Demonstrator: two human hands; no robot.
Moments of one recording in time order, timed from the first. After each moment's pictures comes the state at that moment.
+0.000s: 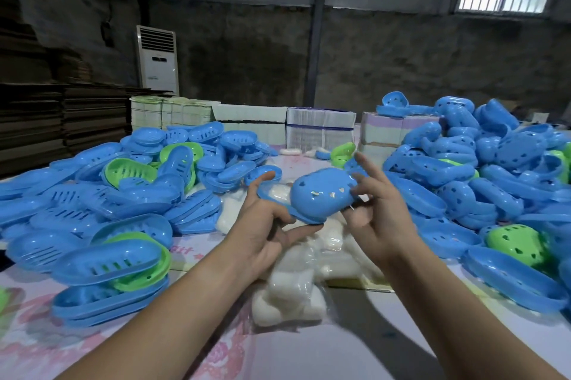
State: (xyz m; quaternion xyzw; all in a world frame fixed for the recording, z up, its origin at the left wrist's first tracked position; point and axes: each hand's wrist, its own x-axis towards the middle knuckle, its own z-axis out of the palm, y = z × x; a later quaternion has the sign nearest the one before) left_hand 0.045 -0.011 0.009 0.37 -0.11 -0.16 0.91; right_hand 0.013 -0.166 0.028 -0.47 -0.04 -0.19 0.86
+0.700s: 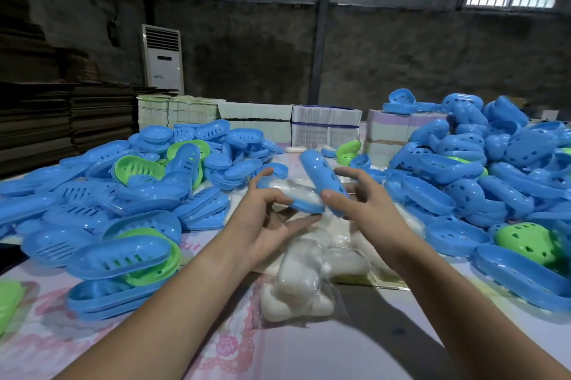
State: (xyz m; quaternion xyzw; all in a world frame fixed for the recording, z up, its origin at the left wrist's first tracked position) left_hand 0.055 0.005 0.009 0.32 -0.09 -0.20 0.92; right_hand 0.007 -0.169 0.017 -0.78 -0.07 -0.21 0.59
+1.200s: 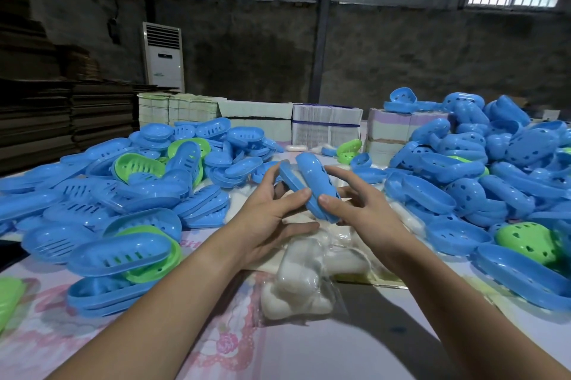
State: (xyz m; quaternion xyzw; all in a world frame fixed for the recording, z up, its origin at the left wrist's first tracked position) left_hand 0.056 0.007 0.003 0.50 -0.24 -0.16 0.81; right_hand 0.004 -0.164 0.015 -0.77 -0.11 -0.17 0.60
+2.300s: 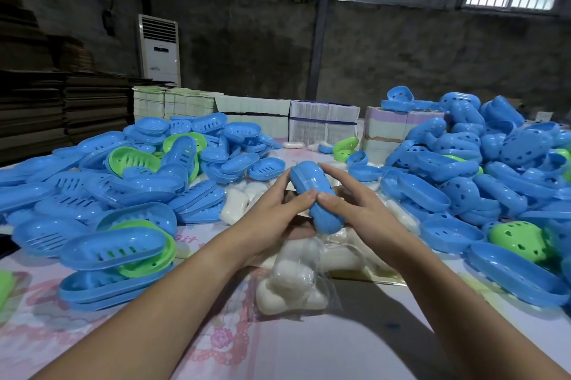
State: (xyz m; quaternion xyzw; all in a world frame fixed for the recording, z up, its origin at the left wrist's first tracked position) left_hand 0.051 0.000 -0.003 0.57 -0.31 -0.15 0.75; right_hand 0.006 -0.170 0.013 -0.79 -0.13 -0.13 0.58
